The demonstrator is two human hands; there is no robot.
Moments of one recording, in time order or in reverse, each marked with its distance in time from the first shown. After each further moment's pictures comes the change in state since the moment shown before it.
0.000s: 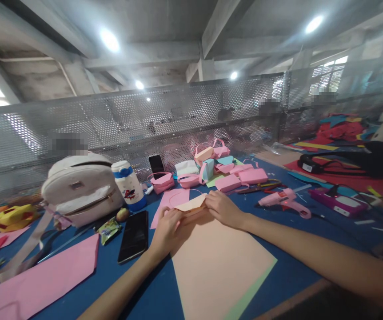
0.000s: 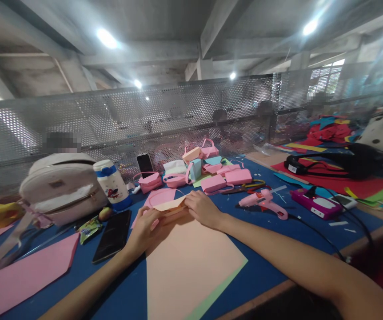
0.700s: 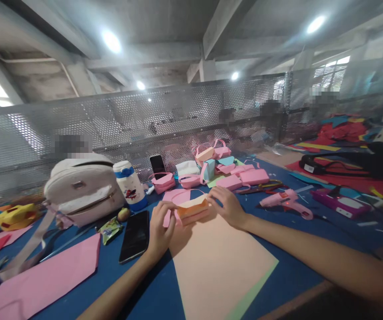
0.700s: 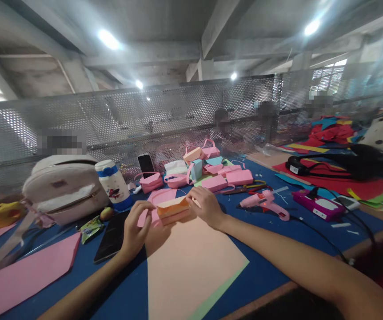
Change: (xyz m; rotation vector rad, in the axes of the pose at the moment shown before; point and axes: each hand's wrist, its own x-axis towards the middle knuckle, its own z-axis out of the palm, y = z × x) left_hand 0.001 0.008 -0.015 -0.113 0.407 -0.001; right_hand -0.002 -0.001 -0.001 0.211 0.358 0.129
